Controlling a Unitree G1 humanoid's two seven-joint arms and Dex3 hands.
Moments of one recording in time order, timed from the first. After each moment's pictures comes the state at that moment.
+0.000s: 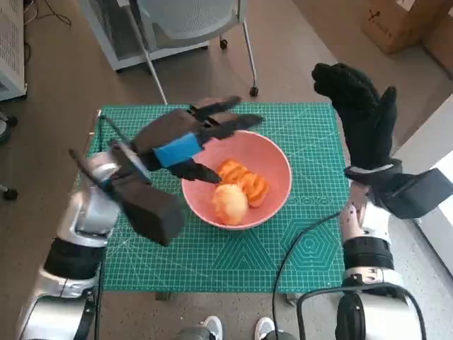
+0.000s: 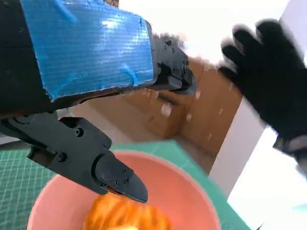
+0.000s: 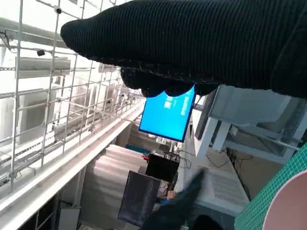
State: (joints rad) left arm -0.68 0.51 -0.13 0.17 0.29 -0.34 -0.43; right arm -0.87 -0.15 -0.27 0.96 0.31 -0.81 0.60
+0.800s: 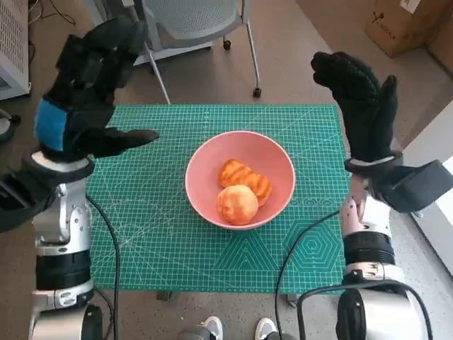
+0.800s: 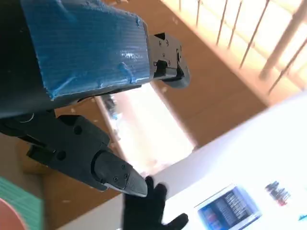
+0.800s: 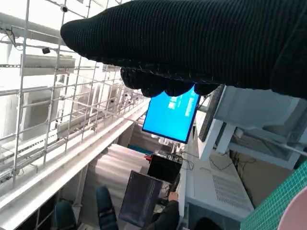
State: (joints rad) left arm -0.59 0.39 0.24 0.16 -0.43 -0.31 -0.51; right arm -0.91 -0.16 -0.25 0.96 0.29 -0.81 0.56
